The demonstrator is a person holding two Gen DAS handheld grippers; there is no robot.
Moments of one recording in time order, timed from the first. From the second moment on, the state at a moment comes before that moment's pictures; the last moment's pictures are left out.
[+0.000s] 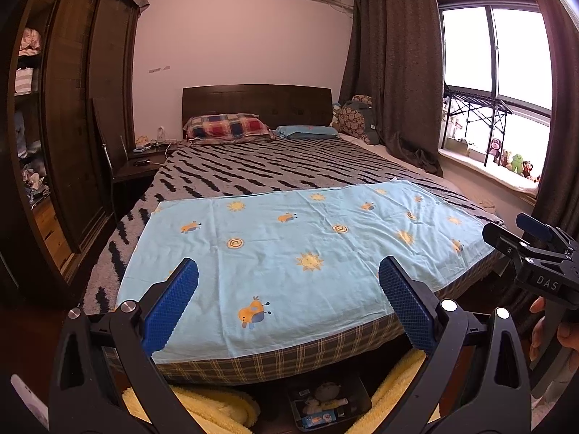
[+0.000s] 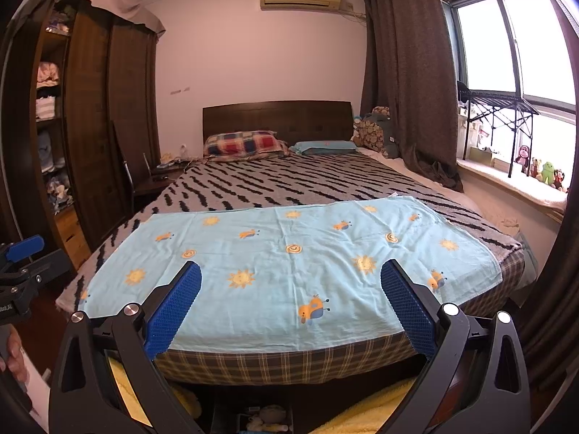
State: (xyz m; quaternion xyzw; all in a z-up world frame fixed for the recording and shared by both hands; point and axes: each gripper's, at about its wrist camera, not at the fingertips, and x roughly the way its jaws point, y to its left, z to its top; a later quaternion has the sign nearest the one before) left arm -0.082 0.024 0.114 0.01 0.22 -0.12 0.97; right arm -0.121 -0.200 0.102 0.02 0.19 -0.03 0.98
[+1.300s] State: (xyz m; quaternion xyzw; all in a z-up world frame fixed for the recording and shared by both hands) left arm -0.084 0.029 0.119 0.00 0.20 -0.10 0.97; right arm -0.117 -0.199 0.103 0.02 0.19 -0.02 0.98
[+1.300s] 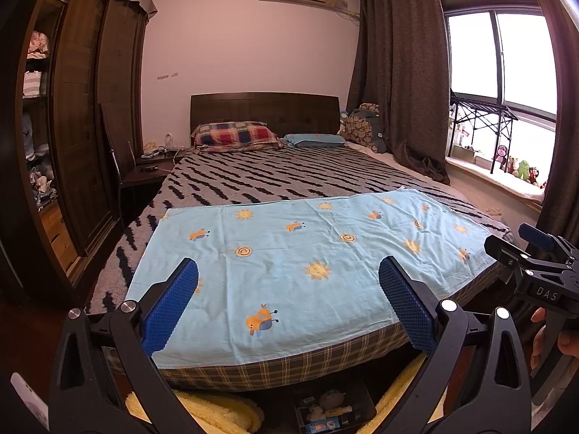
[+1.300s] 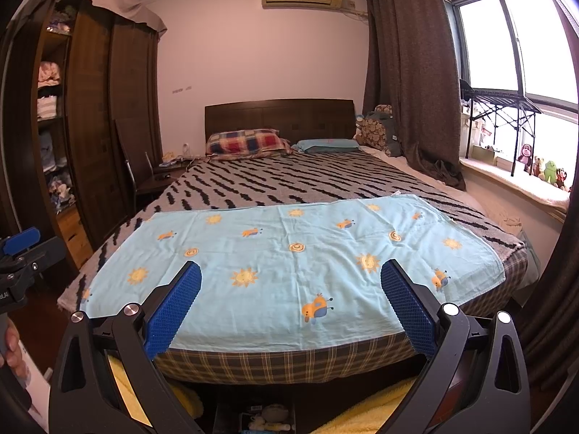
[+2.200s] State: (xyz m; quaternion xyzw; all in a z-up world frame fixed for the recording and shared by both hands) left arm -0.084 0.033 0.120 0.00 0.20 -0.10 0.97; right arm -0.116 -0.199 0.101 0.02 0.19 -0.02 0.98
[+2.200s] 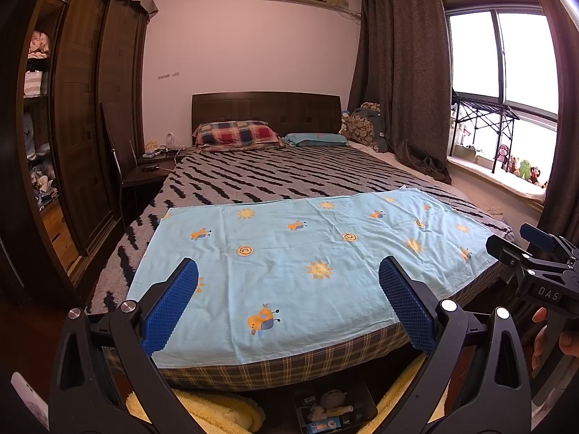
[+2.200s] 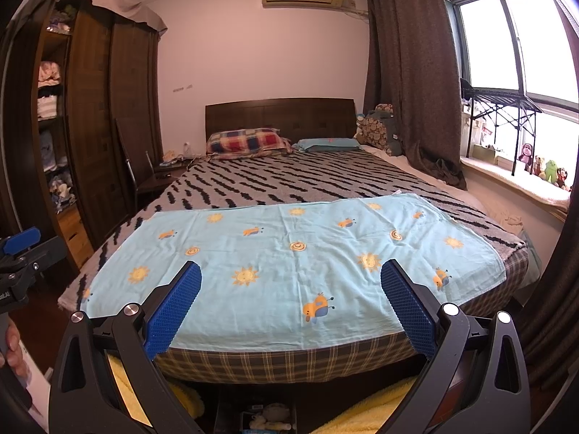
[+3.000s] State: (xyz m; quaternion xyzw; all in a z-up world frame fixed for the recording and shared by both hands) left arm -0.083 0.032 0.119 0.00 0.20 -0.09 0.98; right arm -0.113 -0.200 0.097 0.02 0.20 -0.02 0.98
